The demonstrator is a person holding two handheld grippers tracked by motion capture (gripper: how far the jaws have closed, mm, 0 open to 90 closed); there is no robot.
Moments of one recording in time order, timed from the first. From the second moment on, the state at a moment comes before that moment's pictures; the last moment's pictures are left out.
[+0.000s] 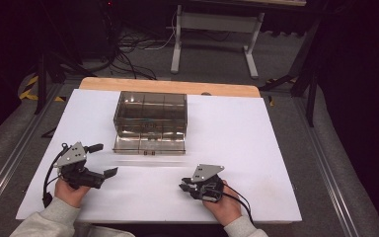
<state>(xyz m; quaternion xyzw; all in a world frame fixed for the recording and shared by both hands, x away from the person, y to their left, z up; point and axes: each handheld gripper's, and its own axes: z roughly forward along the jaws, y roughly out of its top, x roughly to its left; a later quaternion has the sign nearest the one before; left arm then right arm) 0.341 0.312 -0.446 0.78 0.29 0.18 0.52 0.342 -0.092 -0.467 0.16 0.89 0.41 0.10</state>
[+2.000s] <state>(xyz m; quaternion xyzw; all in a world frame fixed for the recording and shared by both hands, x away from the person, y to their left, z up) 0.342 0.312 -0.446 0.78 0.30 0.18 0.52 0.359 -0.112 -0.429 0.21 0.86 0.44 0.14</state>
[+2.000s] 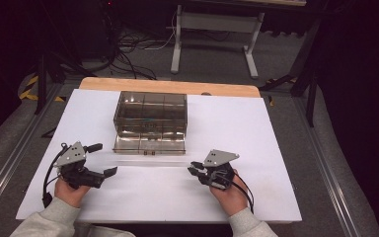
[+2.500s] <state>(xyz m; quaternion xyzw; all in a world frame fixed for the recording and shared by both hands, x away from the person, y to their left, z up) 0.342 0.313 -0.445 0.78 0.30 0.18 0.52 0.379 -0.097 -0.417 0.22 0.86 0.43 0.15</state>
